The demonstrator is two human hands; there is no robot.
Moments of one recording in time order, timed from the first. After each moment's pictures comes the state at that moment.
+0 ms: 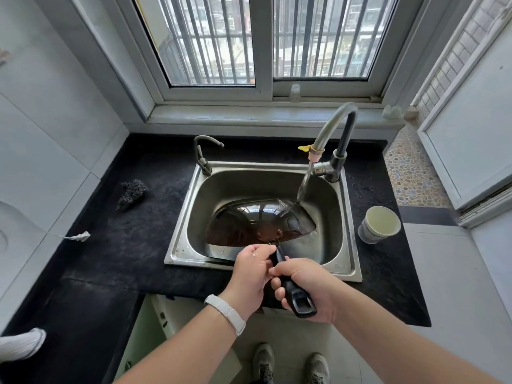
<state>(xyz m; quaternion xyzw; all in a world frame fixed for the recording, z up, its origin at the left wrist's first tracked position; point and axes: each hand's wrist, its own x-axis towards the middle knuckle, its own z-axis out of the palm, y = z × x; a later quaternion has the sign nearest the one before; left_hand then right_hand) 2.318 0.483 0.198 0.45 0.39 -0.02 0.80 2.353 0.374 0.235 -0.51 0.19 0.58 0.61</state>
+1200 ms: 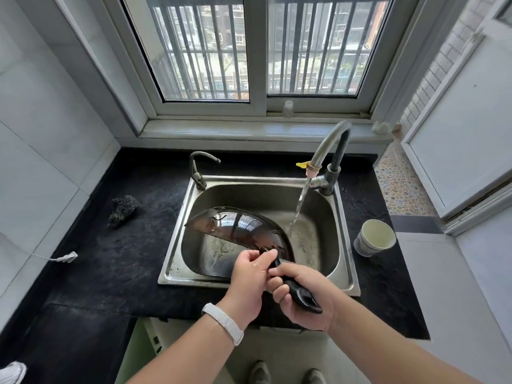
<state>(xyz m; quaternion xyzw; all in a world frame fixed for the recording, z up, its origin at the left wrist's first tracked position) 2.334 0.501 0.195 0.48 0.38 -0.03 0.79 2.371 0.384 0.228 -0.33 0.23 0.62 0.67</state>
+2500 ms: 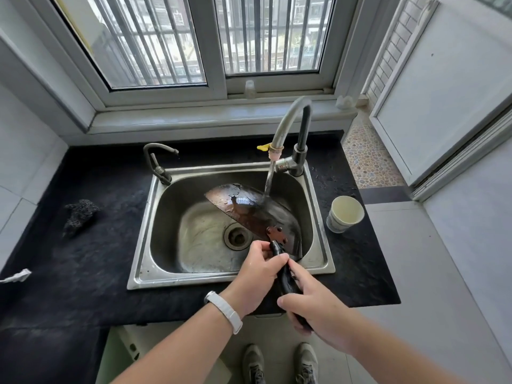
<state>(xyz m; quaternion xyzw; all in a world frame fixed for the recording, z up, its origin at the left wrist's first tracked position) 2.352 0.453 0.149 0.58 0.23 -0.13 0.77 2.335 0.313 0.215 -0.66 -0.03 0.42 0.62</state>
